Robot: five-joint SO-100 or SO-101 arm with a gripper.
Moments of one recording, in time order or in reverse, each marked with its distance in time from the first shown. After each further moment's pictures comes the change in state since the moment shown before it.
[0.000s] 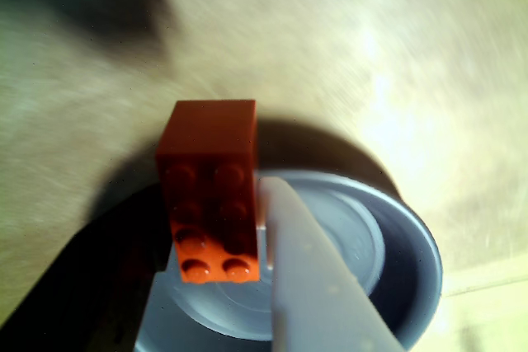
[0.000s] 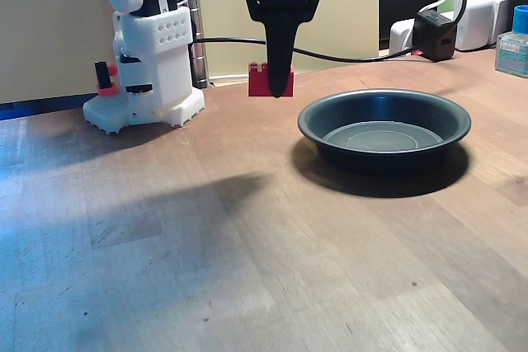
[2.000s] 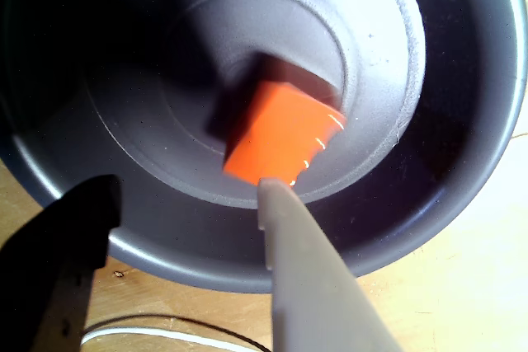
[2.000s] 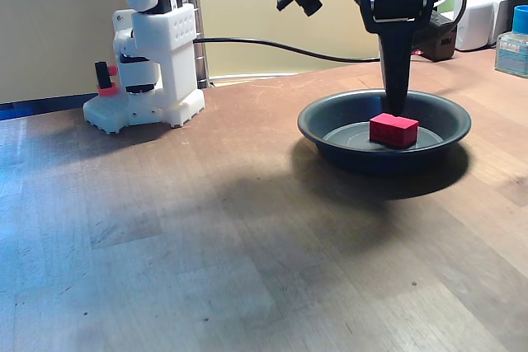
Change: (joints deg) arm -14.9 -22.8 -22.0 -9.5 21.5
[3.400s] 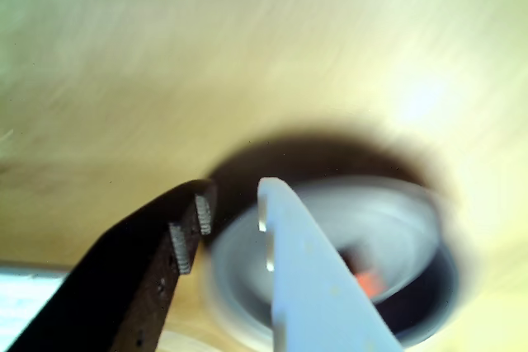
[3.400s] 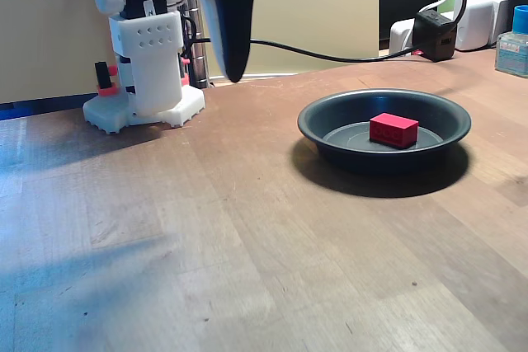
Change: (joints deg) arm 36.9 28.7 17.1 9.7 -63.7
